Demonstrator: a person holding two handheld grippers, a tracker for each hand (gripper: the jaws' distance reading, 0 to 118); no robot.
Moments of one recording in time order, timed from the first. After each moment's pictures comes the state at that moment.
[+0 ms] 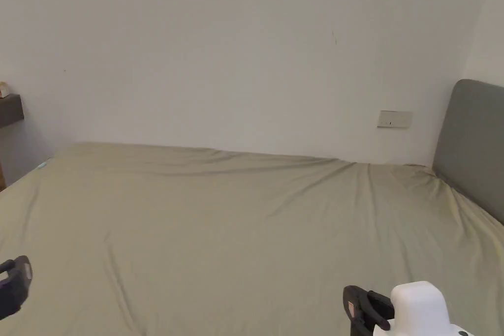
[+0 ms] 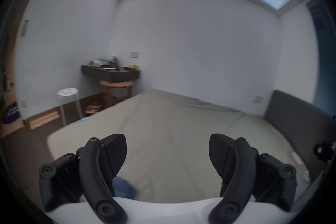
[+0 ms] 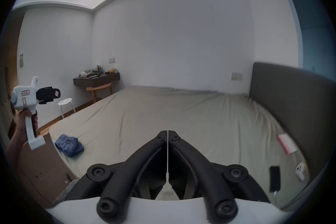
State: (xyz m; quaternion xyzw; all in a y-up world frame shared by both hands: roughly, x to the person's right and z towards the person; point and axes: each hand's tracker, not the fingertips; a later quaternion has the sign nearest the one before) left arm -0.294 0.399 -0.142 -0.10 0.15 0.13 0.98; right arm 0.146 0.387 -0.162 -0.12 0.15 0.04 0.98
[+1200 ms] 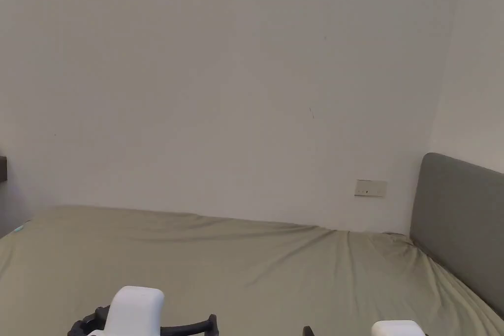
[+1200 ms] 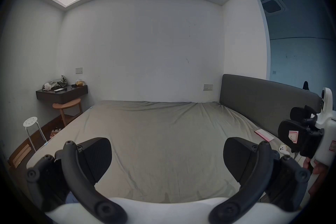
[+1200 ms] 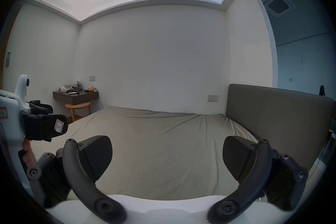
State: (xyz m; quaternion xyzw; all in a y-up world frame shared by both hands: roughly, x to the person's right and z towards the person) left arm -0.115 0.436 -0.149 -0.10 -0.03 0.03 0.99; right arm 0.146 0.420 -0.146 -0.05 0.05 0.03 1.00
